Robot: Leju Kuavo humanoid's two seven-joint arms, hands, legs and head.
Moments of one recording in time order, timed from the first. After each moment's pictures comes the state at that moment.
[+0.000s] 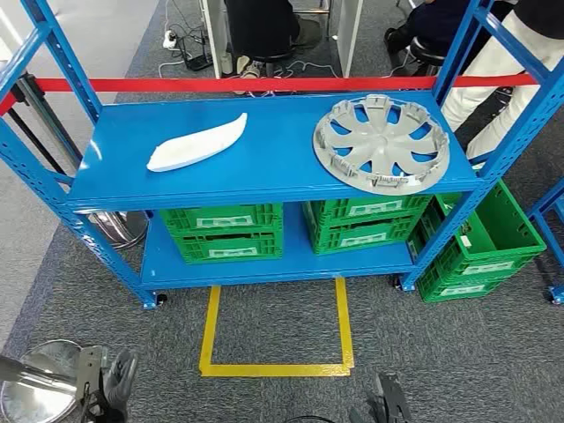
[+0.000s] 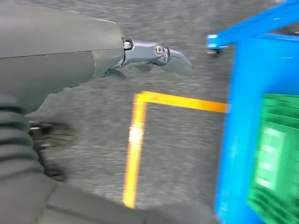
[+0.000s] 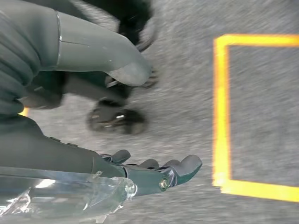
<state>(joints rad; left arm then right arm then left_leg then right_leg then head) 0.04 -0.16 0.16 -0.58 -0.13 -0.14 -0.53 0.00 0.13 -0.04 -0.45 0.05 0.06 -0.53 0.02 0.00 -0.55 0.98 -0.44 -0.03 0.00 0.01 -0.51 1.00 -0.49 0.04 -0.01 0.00</state>
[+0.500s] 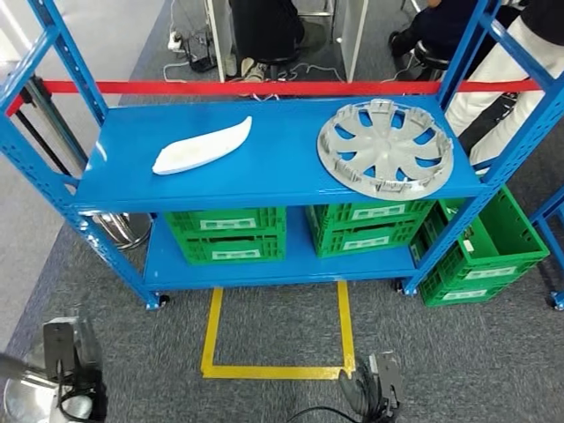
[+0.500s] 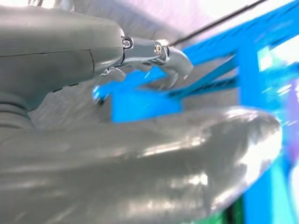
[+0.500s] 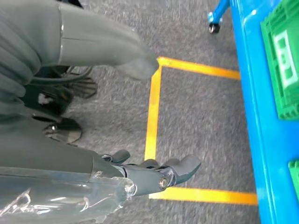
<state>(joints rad) 0.07 -0.19 0.14 -0.96 -0.20 -0.03 -0.69 -0.06 0.18 -0.11 -0.46 0.11 0.07 -0.69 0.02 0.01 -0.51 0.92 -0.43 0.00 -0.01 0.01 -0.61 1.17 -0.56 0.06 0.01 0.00</state>
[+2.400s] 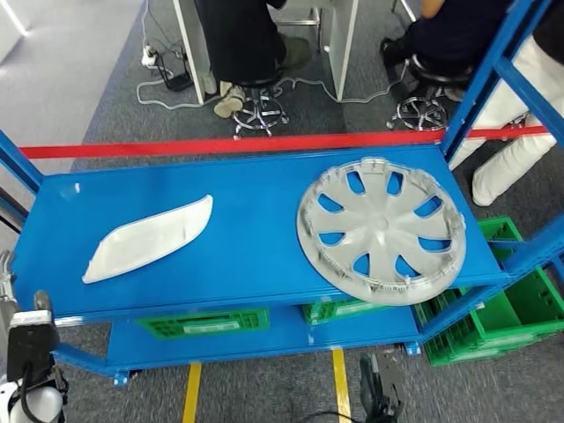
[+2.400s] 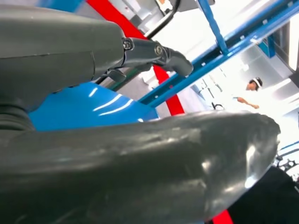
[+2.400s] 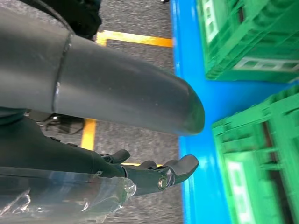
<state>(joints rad) 0.15 -0.12 0.02 -1.37 -0.42 0.23 -0.70 -0.09 0.19 -0.18 -0.40 0.18 0.07 -0.70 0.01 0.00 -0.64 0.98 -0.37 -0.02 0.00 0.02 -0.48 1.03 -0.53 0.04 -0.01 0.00</state>
